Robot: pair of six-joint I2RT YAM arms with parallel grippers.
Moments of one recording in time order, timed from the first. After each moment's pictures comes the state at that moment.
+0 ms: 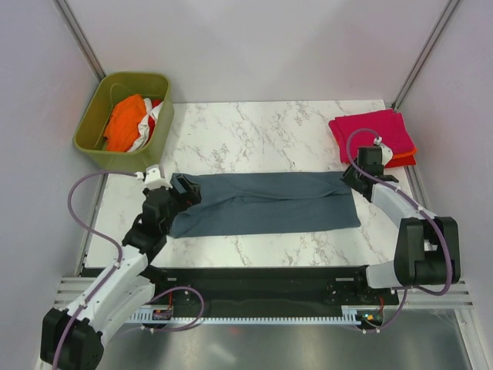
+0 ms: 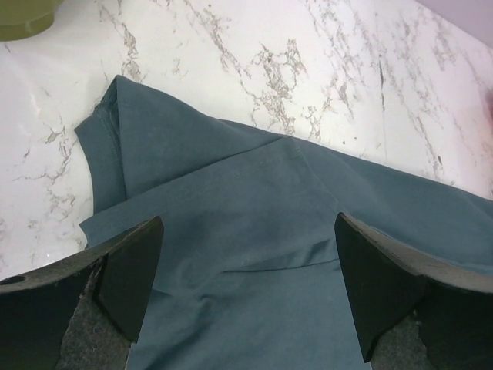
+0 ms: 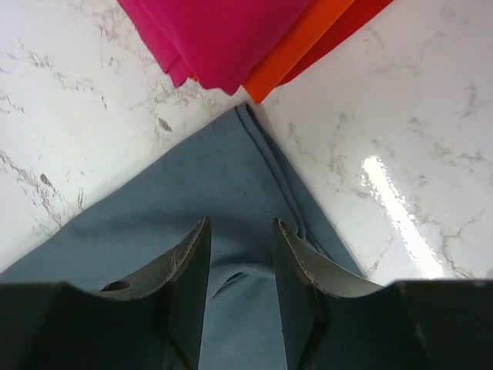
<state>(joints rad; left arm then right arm) -0.36 0.70 0.37 0.00 -0.29 -0.56 0.01 1.39 0.78 -0.18 0.18 0.62</state>
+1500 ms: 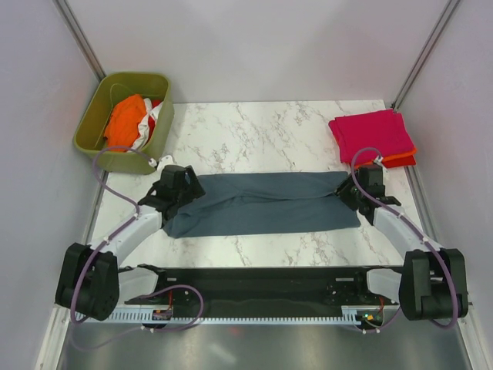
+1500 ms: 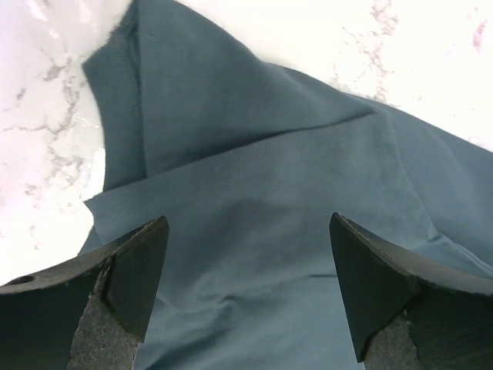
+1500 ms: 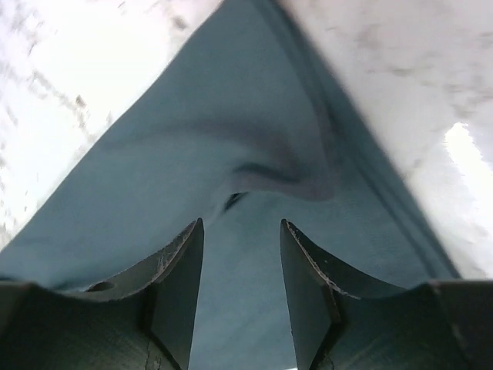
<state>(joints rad) -0.32 1.18 0.61 -0.16 -0.26 -0.63 0.02 1.18 0.57 -0.18 0.02 0.79</state>
